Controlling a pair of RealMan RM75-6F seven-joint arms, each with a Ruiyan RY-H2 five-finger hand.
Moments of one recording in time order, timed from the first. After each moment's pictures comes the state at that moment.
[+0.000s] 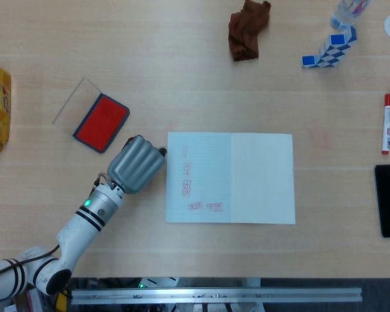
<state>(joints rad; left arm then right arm) -0.56 -1.73 0.03 -1.30 1.49 1.08 0.88 0.11 -1.02 0.08 -1.61 -1.45 1.41 0.05</state>
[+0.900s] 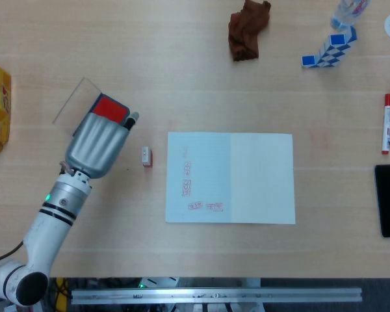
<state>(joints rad) -0.51 -1.44 -0.09 -1.76 1.24 1.15 0.91 0.16 -1.00 0.09 -1.63 -1.47 1.37 0.05</state>
